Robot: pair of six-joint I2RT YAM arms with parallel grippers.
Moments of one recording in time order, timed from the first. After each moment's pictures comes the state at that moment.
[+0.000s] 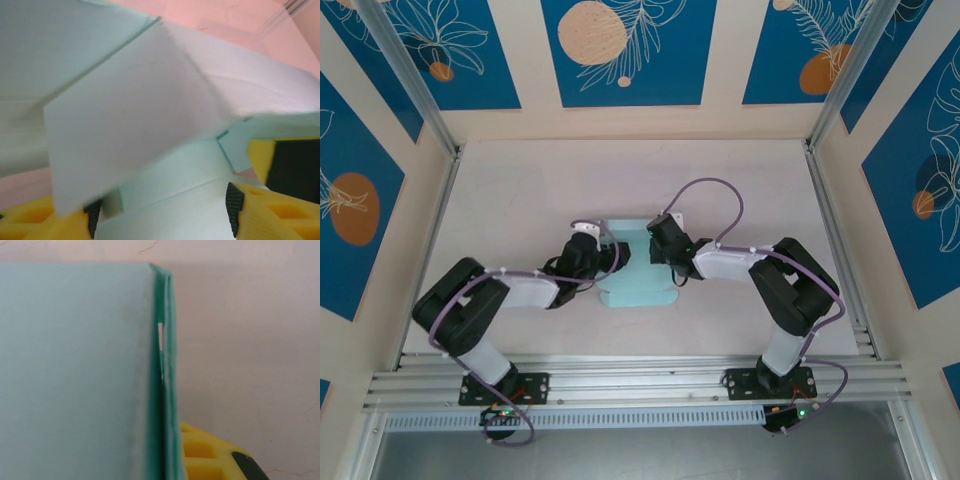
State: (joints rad) left arm -0.67 1.58 0.56 0.52 -0.04 -0.61; right arm 0.71 1.73 0.91 -0.08 0.30 0.56
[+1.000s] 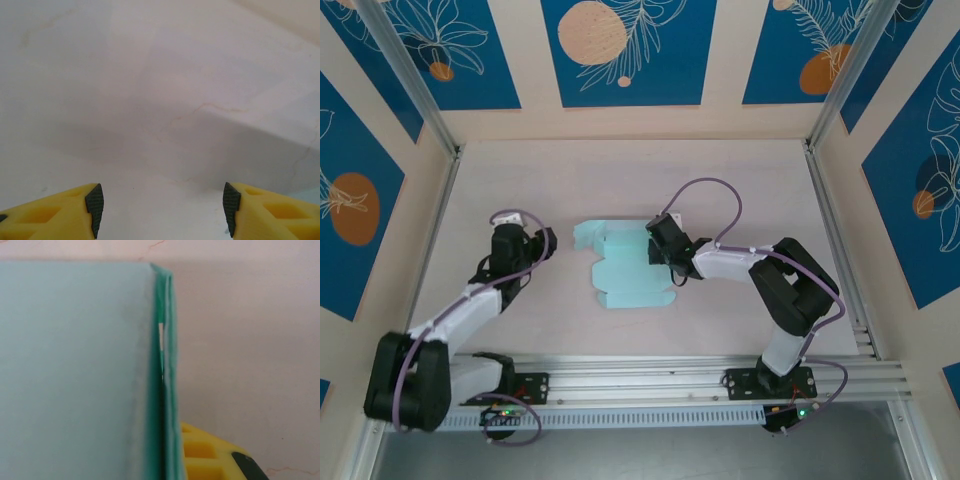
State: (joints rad) left arm -0.20 1.20 0.50 0.12 -0.04 -0.50; right arm 0.71 1.73 0.92 -0.09 0.28 0.56
